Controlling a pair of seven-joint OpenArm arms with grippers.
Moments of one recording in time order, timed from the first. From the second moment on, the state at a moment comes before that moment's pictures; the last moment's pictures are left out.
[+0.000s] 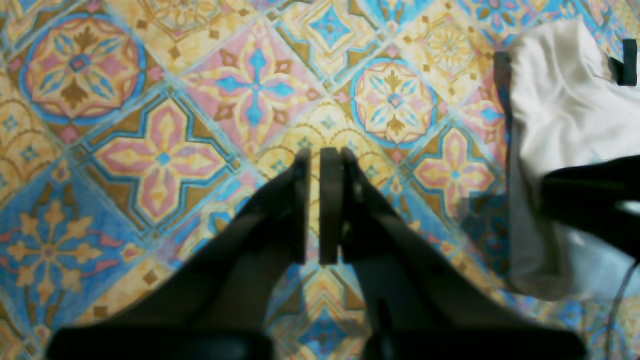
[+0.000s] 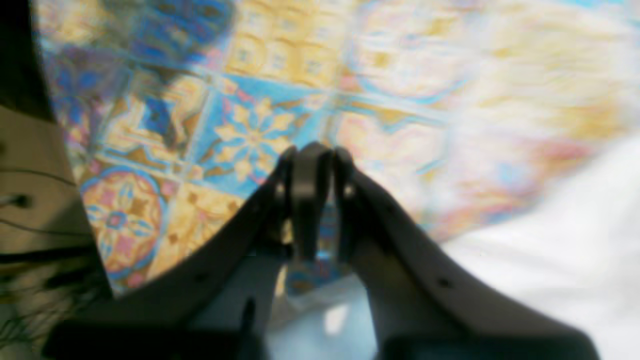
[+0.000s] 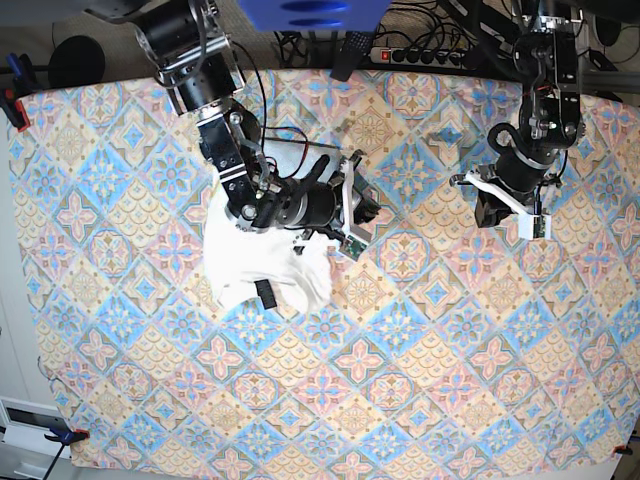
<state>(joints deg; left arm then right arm) 20.0 -17.9 -10.8 104.0 -32.0 -7.3 36.3 6.7 -1.4 -21.3 72.2 10.2 41.1 -41.2</state>
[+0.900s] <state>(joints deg) 21.4 -18.1 -13.4 105.0 -34.1 -7.3 36.1 5.4 12.9 1.0 65.1 10.2 41.1 -36.3</state>
